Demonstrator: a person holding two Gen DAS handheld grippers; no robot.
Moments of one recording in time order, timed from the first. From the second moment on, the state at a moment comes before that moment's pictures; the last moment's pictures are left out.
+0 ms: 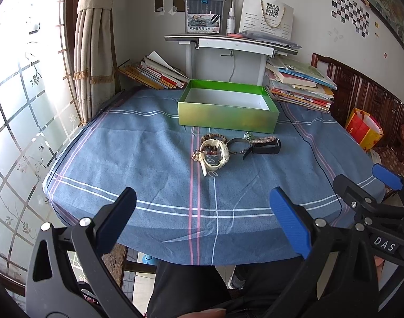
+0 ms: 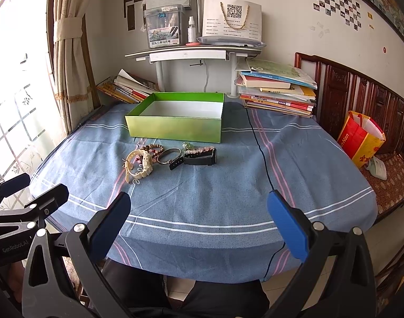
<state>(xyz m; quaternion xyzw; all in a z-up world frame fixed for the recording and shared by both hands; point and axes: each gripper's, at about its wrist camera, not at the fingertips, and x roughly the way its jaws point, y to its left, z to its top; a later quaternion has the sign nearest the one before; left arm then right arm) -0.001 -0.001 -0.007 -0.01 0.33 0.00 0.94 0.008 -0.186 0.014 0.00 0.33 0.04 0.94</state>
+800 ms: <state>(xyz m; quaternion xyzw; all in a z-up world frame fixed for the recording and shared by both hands) 0.000 0.000 -0.009 -0.01 0.34 0.00 0.94 0.009 -0.185 0.011 0.00 0.33 0.04 0.94</state>
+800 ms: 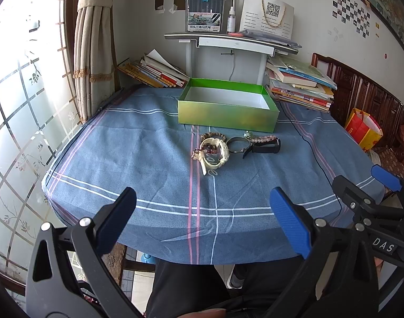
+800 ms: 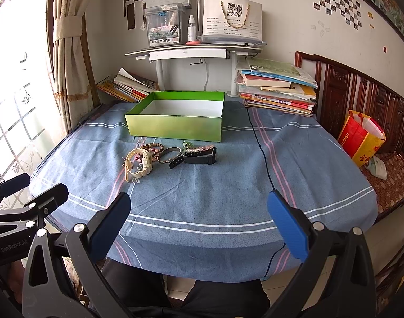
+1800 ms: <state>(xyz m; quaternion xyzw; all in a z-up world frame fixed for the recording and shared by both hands) -0.001 0.001 -0.010 -0.01 0.34 0.00 0.94 0.010 -0.185 0.010 0.00 0.33 0.04 0.94</state>
